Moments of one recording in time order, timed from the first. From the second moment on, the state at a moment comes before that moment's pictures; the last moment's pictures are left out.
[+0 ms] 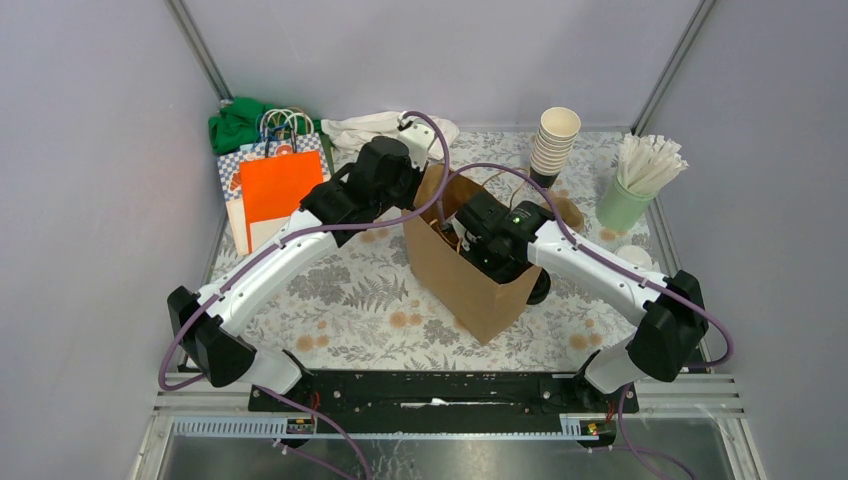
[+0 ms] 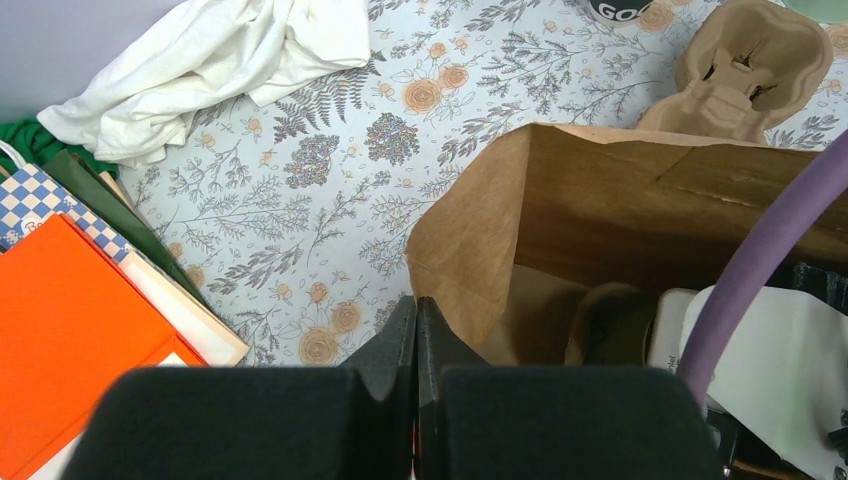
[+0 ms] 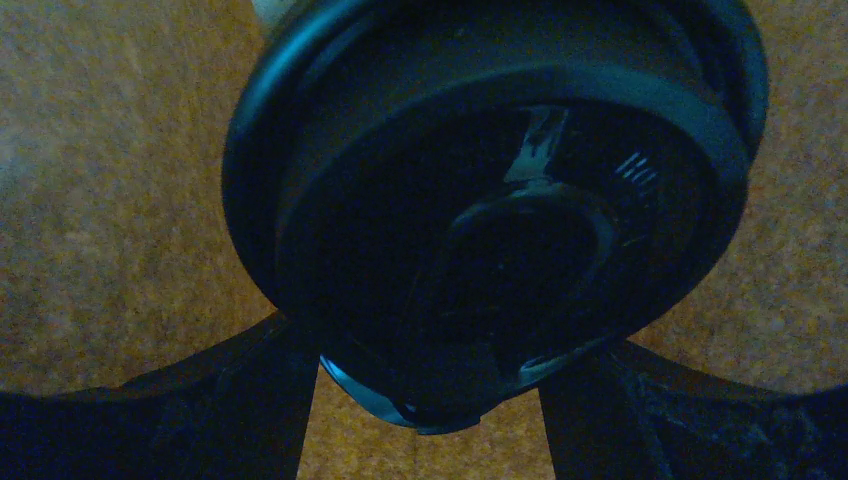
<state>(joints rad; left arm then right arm) -0.73 1.44 1.50 -0.56 -0.24 -0.03 0.80 1.51 1.30 -1.09 0.02 0.02</state>
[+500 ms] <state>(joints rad) -0.73 1.44 1.50 -0.56 -0.24 -0.03 0.80 1.51 1.29 -1.07 0.01 0.02</state>
